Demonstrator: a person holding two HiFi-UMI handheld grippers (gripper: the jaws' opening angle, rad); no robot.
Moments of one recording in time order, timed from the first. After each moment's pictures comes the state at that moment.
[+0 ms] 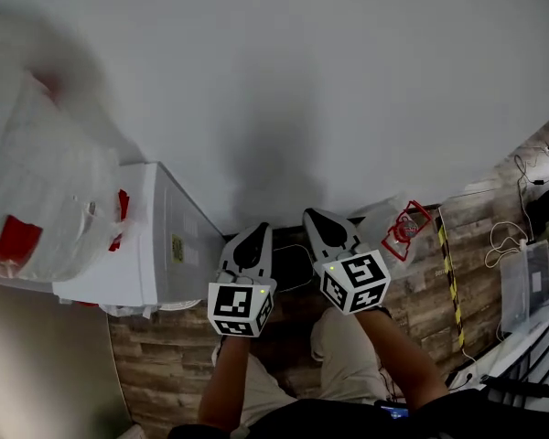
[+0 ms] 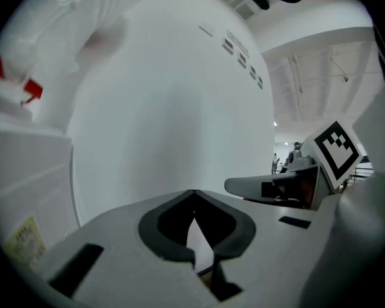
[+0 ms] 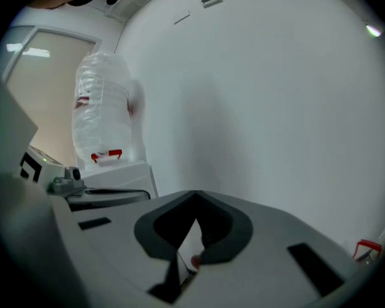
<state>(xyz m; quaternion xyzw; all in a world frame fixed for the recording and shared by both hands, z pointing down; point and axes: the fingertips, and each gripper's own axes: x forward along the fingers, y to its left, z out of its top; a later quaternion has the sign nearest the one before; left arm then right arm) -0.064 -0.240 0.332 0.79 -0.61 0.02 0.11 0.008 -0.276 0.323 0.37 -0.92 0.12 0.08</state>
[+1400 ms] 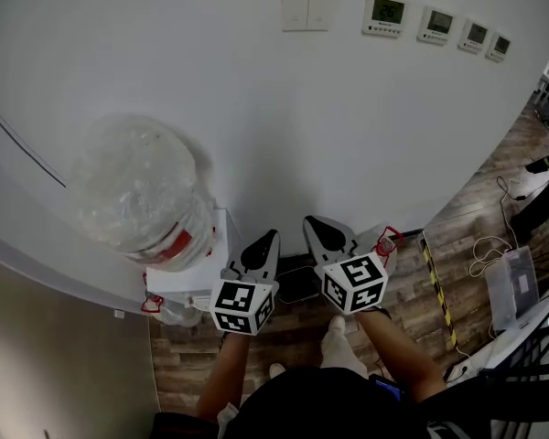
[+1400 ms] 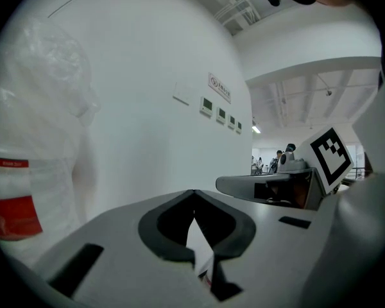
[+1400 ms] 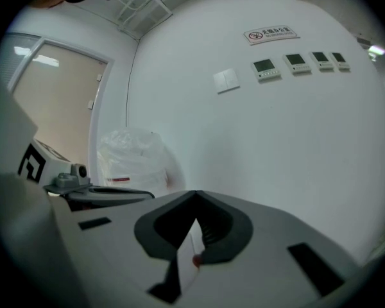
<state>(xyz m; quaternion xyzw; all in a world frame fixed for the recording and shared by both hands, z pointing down) -0.083 -0.134 0.001 0.82 -0.56 0.02 0.08 -0.024 -0.165 -0.010 0.37 -0.93 0.08 0.03</state>
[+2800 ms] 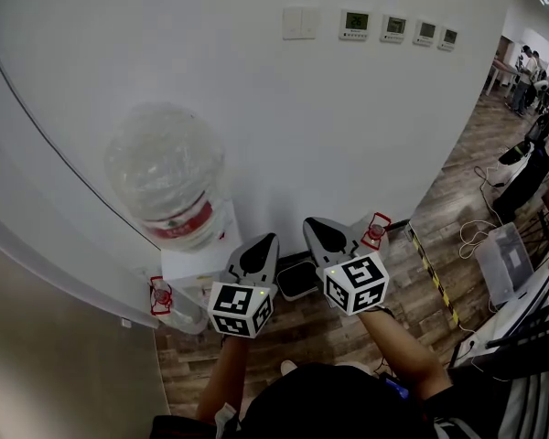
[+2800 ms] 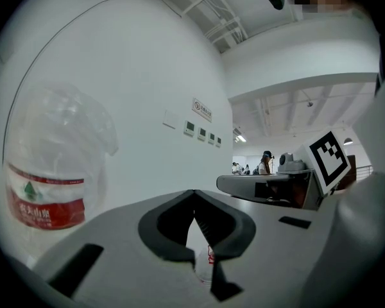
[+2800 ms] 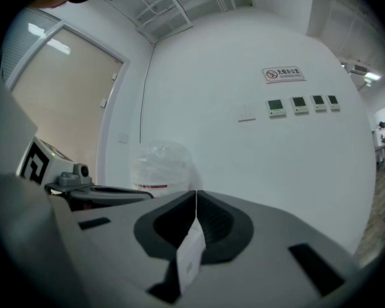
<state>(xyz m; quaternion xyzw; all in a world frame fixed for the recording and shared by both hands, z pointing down) -0.104 0.005 -0.033 0.85 -0.52 -0.01 0.05 -0.038 -0.020 -0.050 0.41 -0.91 0.03 0.02</state>
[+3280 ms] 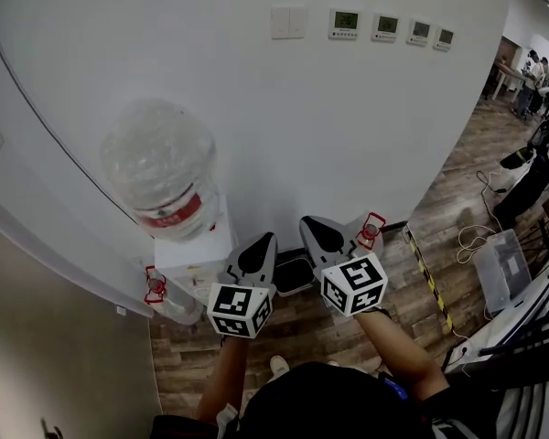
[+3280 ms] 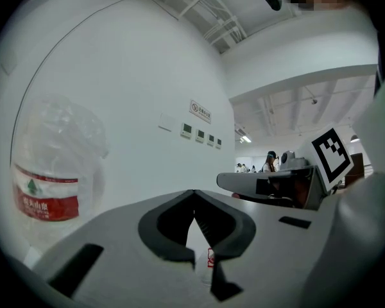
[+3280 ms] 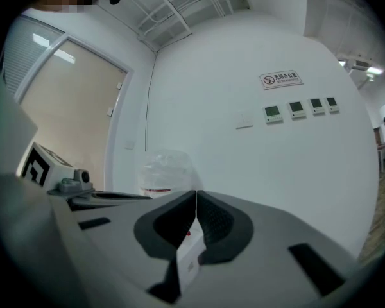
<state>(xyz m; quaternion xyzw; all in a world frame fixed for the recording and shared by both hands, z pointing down) -0.061 0.022 -0.042 0.84 -0.54 -0.01 0.04 0.001 -0.003 -0.065 0.38 -0.92 0.03 0.00</state>
